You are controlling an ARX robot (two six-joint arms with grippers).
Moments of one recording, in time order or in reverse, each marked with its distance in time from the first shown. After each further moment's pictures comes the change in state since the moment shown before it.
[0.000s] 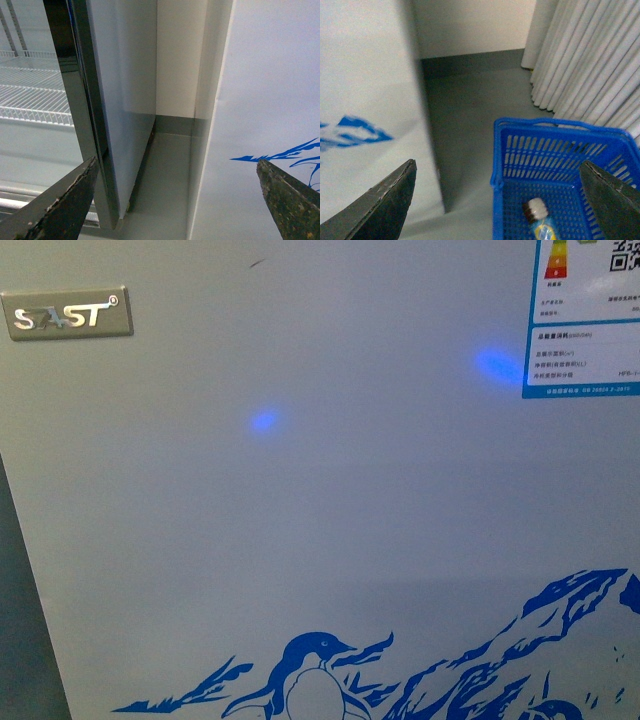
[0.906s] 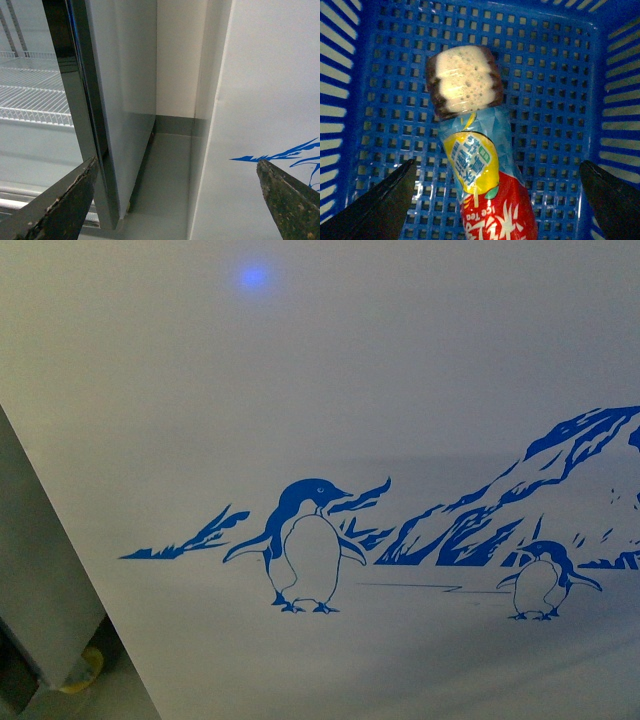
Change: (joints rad) left arm 0.000 0.000 0.000 0.000 0.000 0.000; right arm -0.425 1.942 0.654 0.650 -0.113 -0.502
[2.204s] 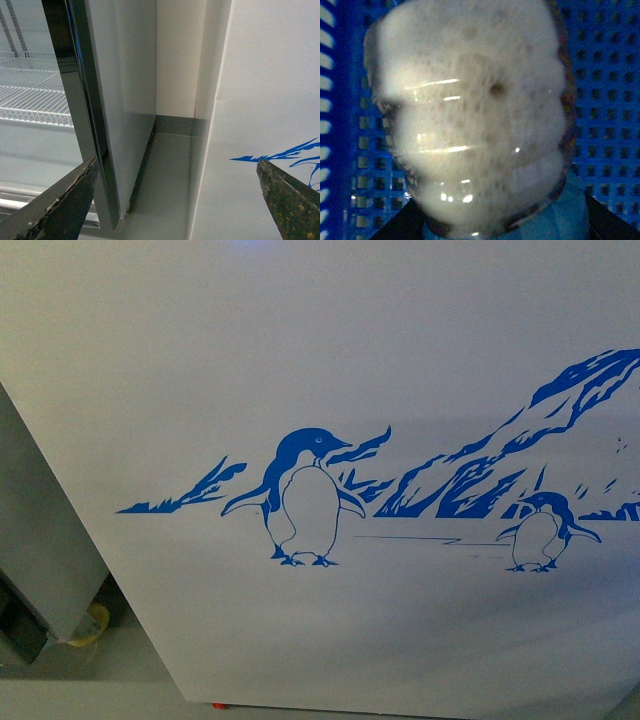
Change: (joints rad) left arm 0.000 0.000 0.000 0.000 0.000 0.000; right arm 0.096 0.125 0.153 -0.007 0.040 0.169
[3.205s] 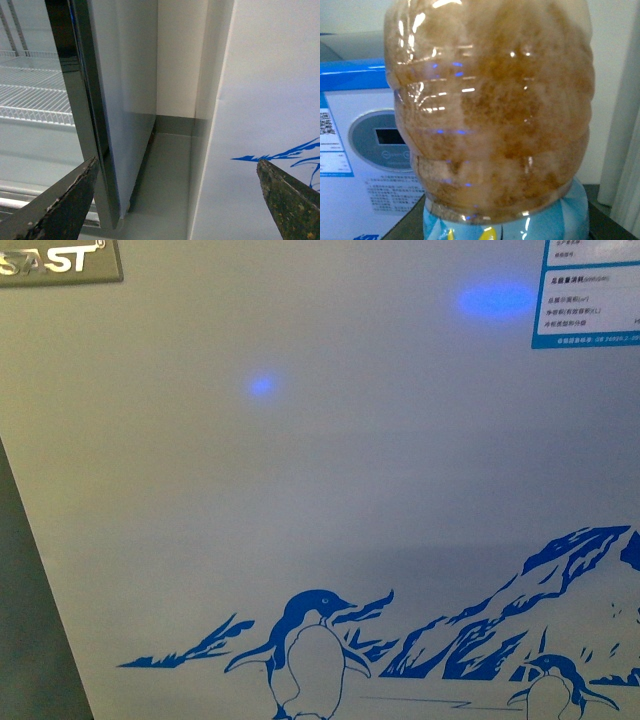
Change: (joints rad) left arm 0.000 0.000 0.000 0.000 -0.002 0.000; right arm 0.096 -2.252 -0.530 -0.468 -0.564 0.725
